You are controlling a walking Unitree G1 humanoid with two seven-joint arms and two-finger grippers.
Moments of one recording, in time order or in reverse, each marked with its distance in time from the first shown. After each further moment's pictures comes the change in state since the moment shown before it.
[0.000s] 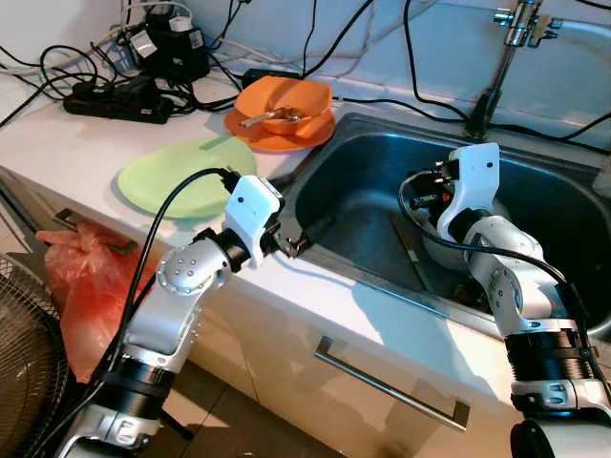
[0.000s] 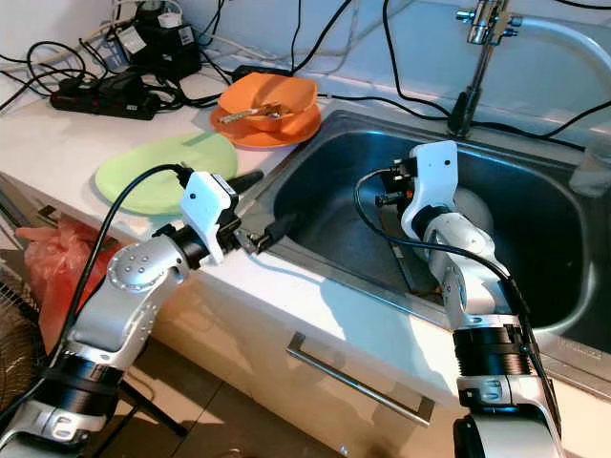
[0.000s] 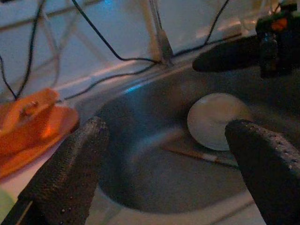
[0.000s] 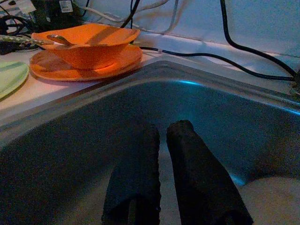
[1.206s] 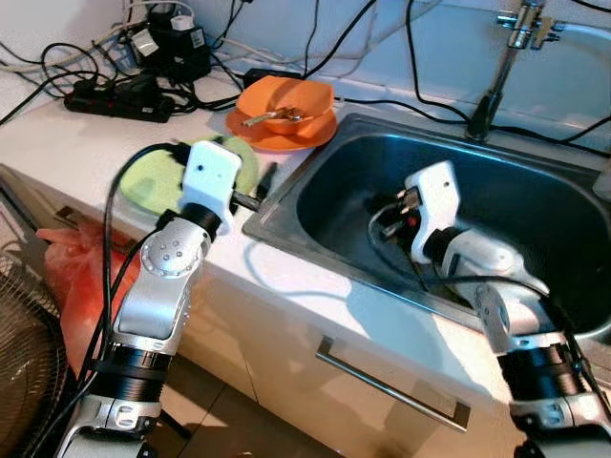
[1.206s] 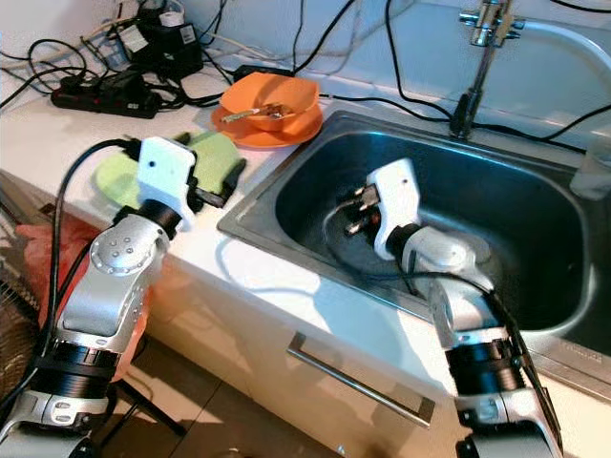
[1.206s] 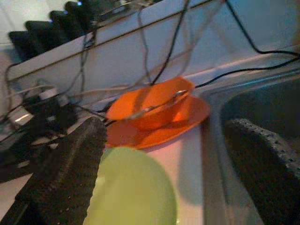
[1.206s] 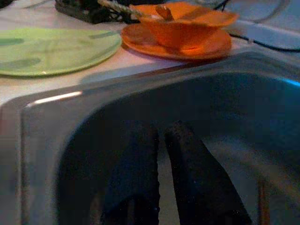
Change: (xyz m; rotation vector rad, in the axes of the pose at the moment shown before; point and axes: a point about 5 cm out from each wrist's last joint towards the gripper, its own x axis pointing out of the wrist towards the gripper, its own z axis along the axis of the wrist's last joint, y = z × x) left arm -0.011 0.047 0.008 0.122 0.037 0.545; right arm -0.008 0.039 -0.011 -0.071 0.049 0.317
